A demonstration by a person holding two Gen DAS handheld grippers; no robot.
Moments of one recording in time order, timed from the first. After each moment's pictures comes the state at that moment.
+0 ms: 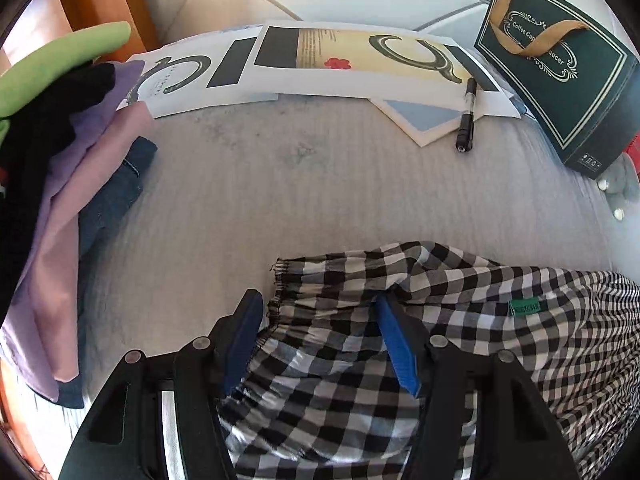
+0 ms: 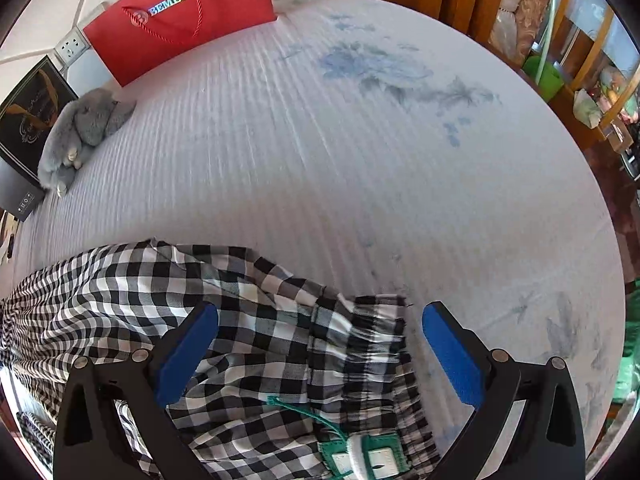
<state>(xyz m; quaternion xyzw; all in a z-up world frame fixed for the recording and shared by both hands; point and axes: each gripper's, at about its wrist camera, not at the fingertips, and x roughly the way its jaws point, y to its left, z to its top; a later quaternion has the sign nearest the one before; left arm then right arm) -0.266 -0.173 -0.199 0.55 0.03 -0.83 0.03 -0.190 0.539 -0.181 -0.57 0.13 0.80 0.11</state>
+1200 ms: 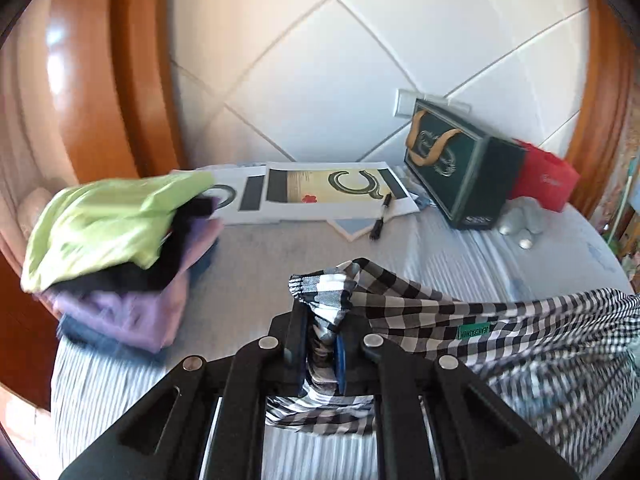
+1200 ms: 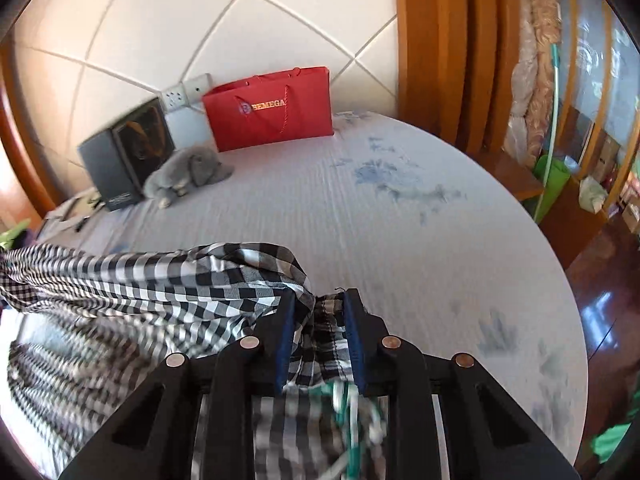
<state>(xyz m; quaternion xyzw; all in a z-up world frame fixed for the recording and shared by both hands) -0.111 -0.160 -0.059 0.37 0.02 -0.93 0.00 -0.048 0.517 -0.088 -0.39 0.07 0.92 0.03</state>
